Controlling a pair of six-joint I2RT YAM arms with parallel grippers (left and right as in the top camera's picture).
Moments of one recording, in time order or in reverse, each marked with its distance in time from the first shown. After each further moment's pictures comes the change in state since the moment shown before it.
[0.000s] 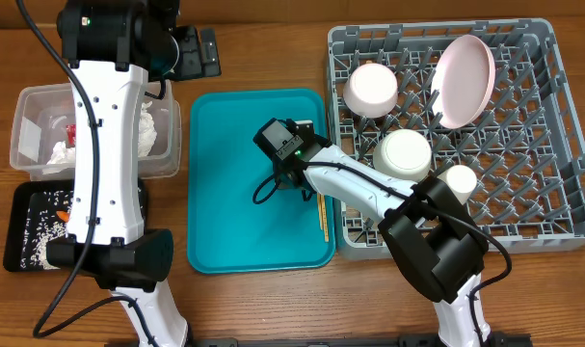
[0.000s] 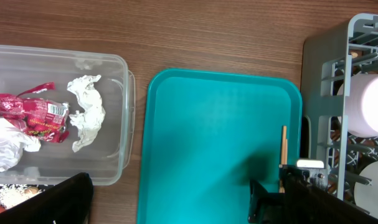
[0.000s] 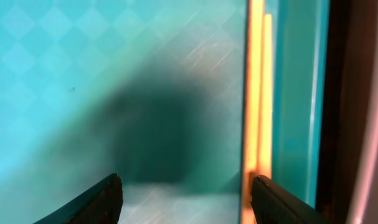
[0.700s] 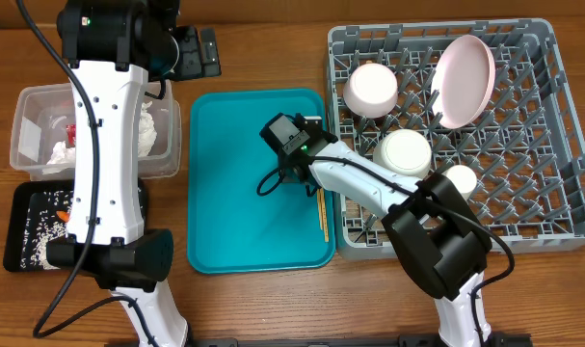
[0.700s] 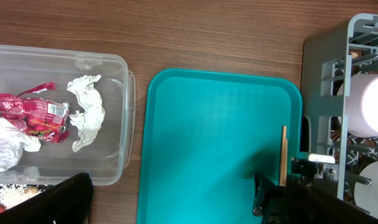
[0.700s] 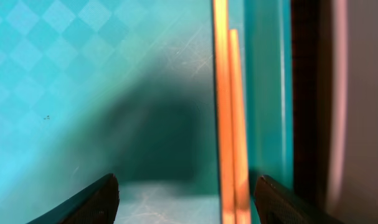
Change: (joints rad) left arm 0.000 0.000 0.000 0.000 0.000 0.000; right arm -0.036 0.000 -0.003 0.013 -0.022 0.038
